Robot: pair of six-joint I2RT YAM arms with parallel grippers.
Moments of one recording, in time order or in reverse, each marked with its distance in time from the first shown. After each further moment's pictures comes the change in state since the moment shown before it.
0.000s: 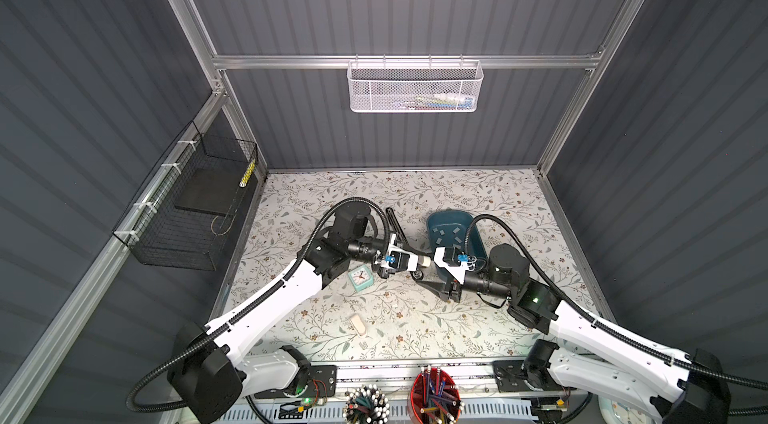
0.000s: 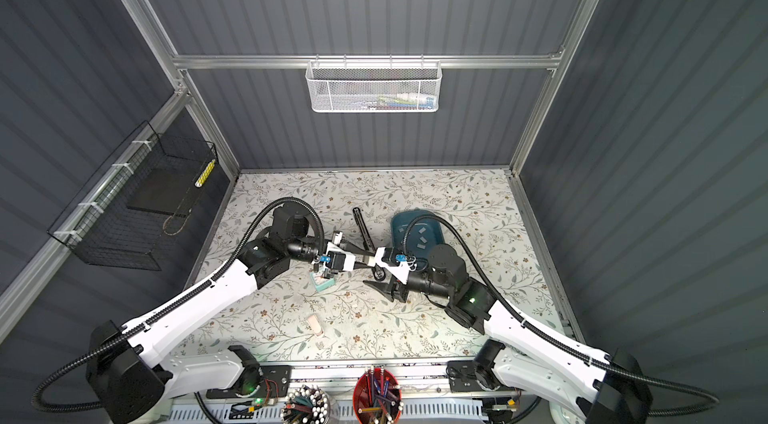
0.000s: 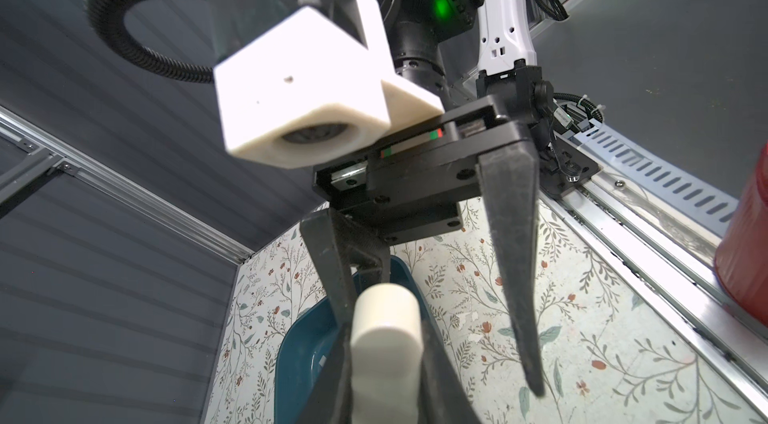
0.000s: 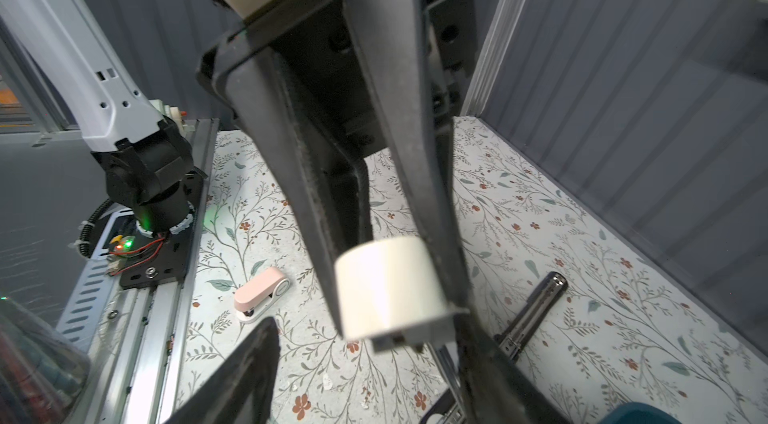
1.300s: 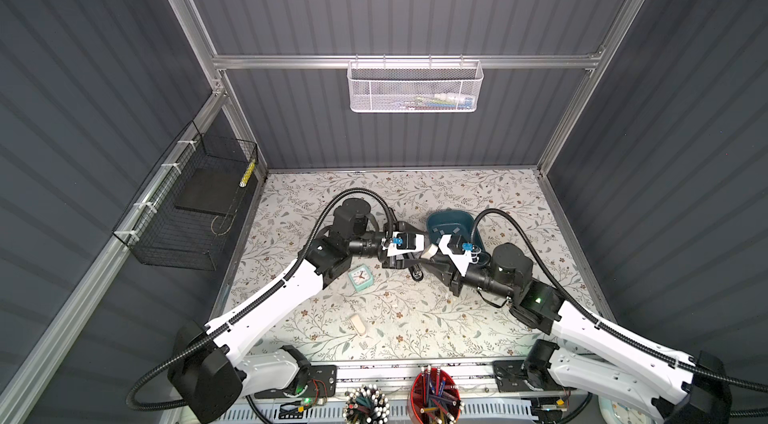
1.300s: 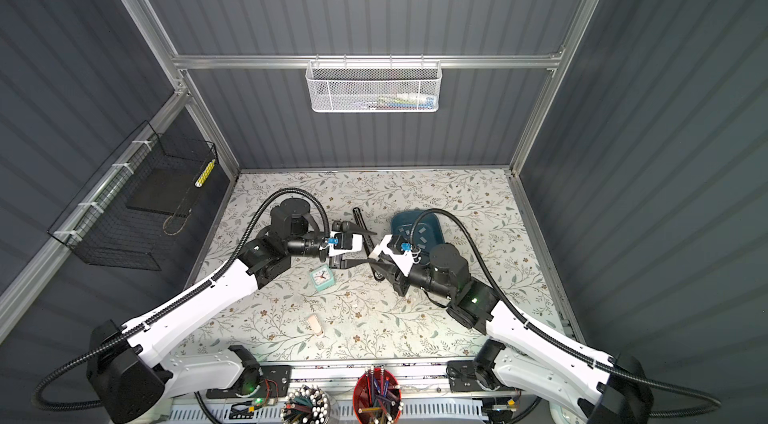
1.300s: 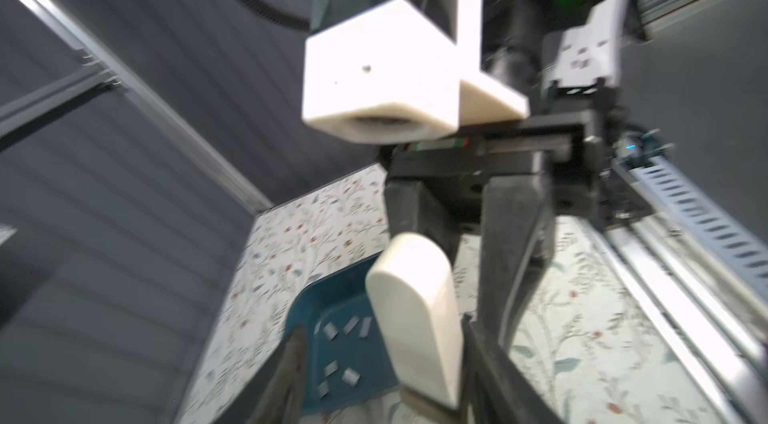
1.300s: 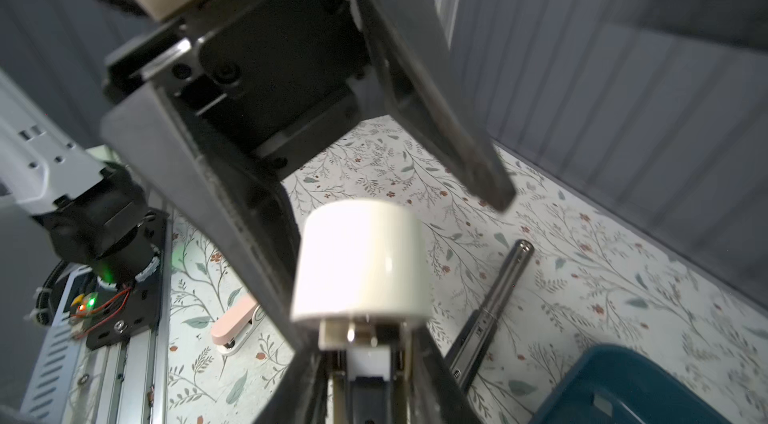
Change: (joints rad) left arm -0.008 -0.010 0.014 0.113 -0.270 -0.311; right arm 0.005 -0.010 0.042 -0.029 0.161 0.198
